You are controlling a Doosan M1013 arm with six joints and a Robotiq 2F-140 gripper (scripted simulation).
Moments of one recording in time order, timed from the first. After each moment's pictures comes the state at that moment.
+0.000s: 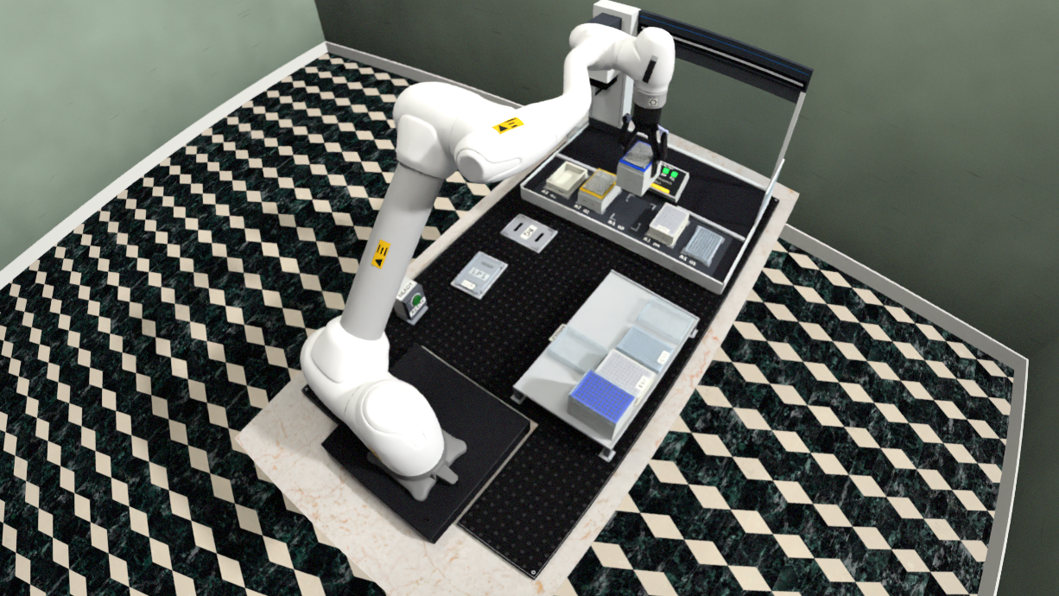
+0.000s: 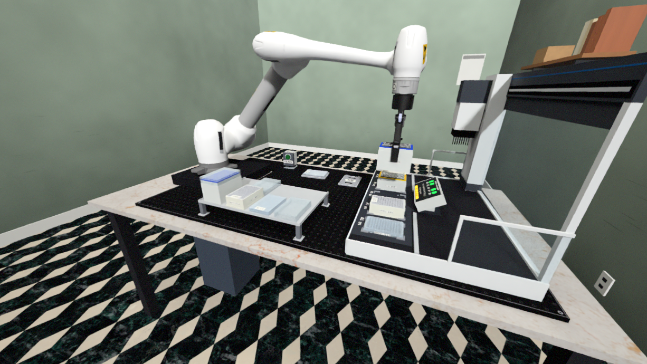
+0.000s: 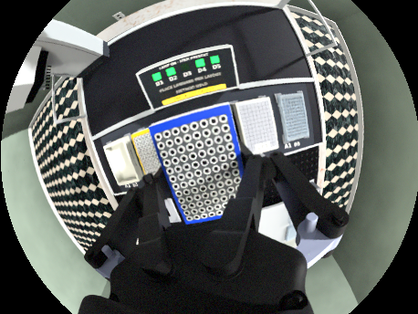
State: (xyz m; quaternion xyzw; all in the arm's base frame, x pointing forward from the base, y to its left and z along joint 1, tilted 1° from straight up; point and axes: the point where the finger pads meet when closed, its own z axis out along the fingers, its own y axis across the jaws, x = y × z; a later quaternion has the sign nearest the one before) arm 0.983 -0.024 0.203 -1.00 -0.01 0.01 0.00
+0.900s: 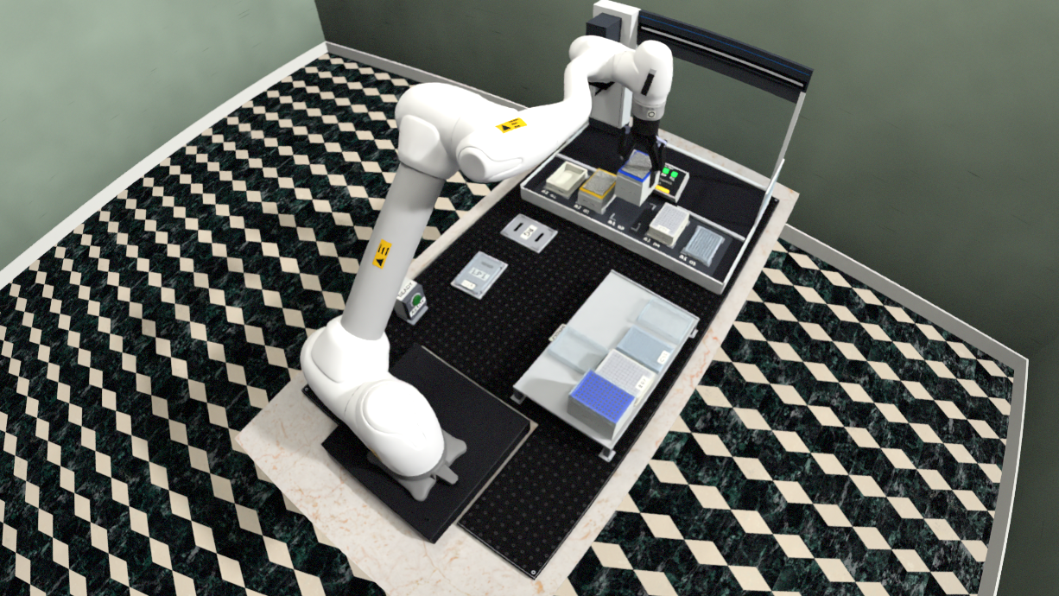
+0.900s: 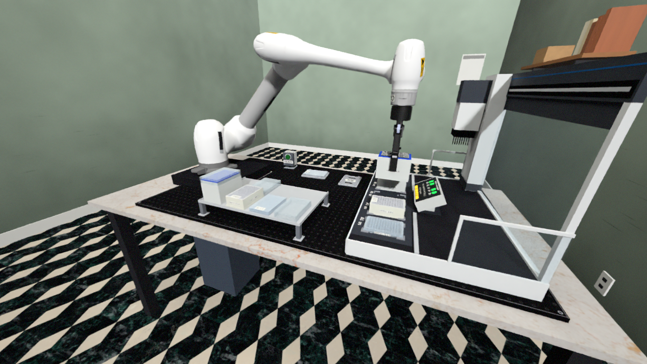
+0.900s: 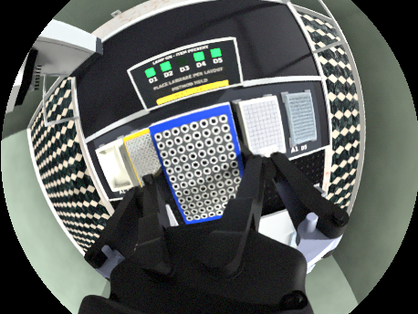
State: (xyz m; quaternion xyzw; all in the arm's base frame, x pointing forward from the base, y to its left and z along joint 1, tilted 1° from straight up) arm 0.982 -0.023 0.165 -1.00 -0.01 0.01 0.00
